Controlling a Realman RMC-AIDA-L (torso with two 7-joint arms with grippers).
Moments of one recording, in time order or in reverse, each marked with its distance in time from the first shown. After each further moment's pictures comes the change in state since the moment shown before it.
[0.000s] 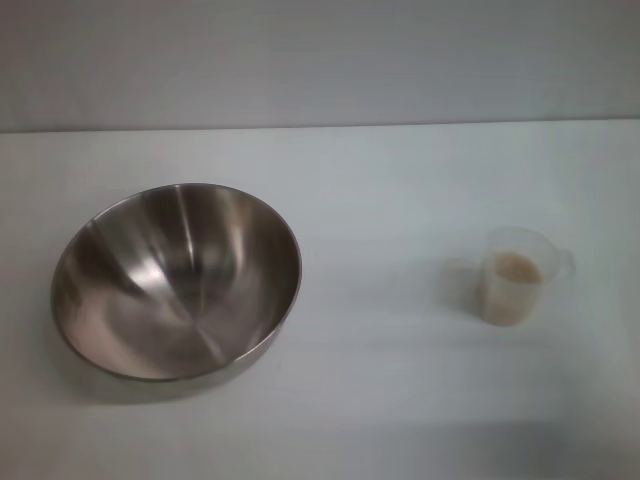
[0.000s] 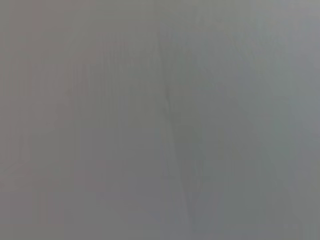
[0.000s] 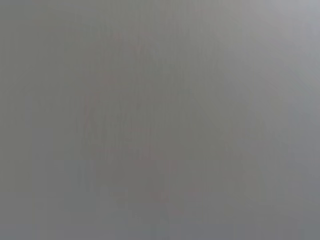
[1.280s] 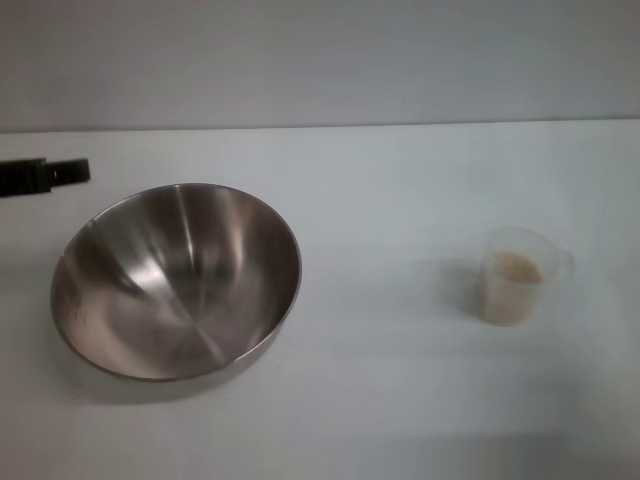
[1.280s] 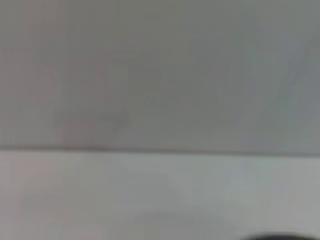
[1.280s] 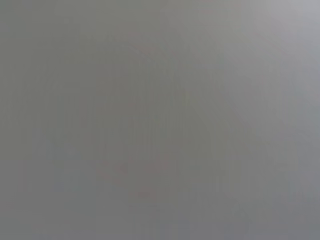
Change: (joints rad) left arm 0.095 0.015 -0.359 -1.304 -0.216 -2.507 0.067; right arm -0.012 -0.002 -0.011 -0.014 -0.002 -0.041 0.000
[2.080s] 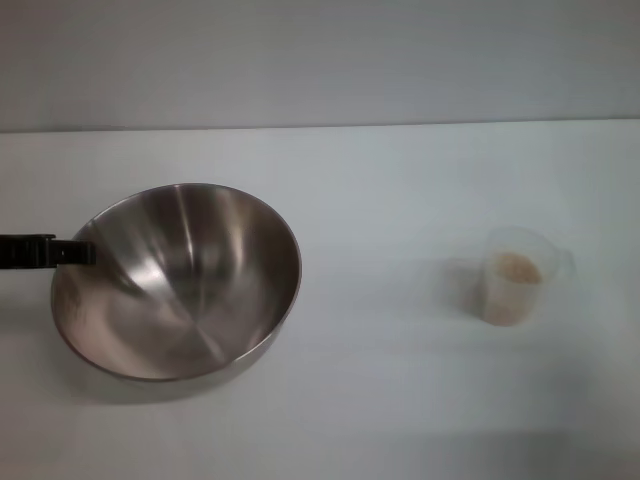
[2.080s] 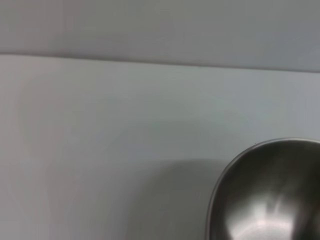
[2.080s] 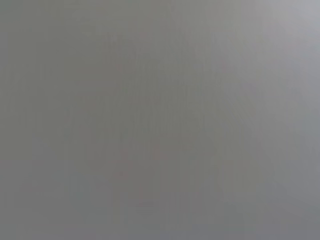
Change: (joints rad) left arm -0.050 -0.003 -0.039 0.073 0.052 -0.218 -0.005; right arm 0.007 -0.002 0.008 -0.037 0.000 -0.007 0.000
